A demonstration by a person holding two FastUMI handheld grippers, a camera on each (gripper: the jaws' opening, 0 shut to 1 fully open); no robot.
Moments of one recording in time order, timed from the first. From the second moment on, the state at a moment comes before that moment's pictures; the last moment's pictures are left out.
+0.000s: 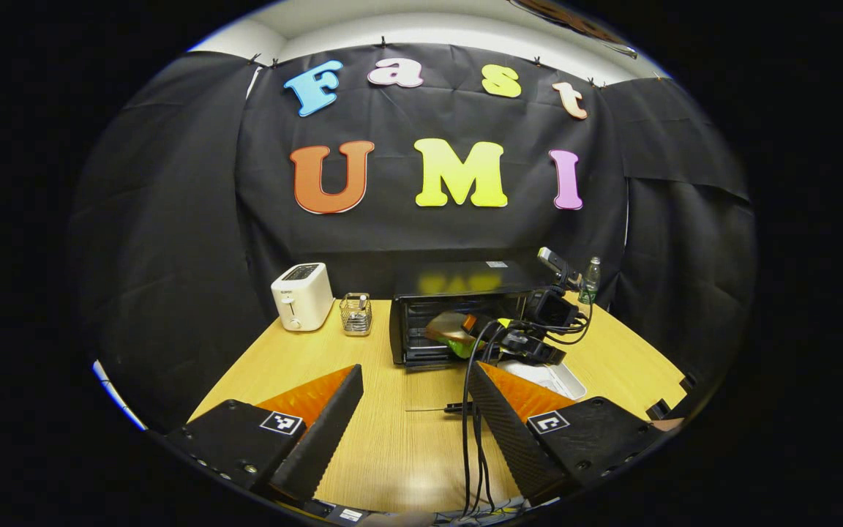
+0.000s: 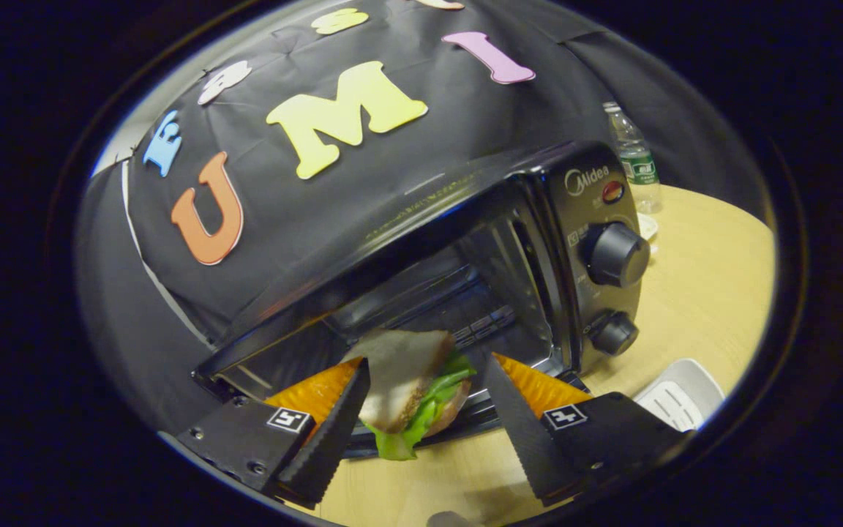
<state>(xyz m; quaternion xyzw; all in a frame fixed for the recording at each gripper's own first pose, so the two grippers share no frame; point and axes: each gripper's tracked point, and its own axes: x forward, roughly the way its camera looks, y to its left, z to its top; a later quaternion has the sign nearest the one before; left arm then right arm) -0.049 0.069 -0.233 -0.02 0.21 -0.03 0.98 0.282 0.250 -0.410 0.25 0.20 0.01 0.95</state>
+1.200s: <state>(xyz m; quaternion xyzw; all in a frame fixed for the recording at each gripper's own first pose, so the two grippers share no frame) -0.019 -0.010 -0.300 0.00 0.21 -0.01 0.98 0.080 0.013 -0.180 -0.01 0.09 0.04 0.99</state>
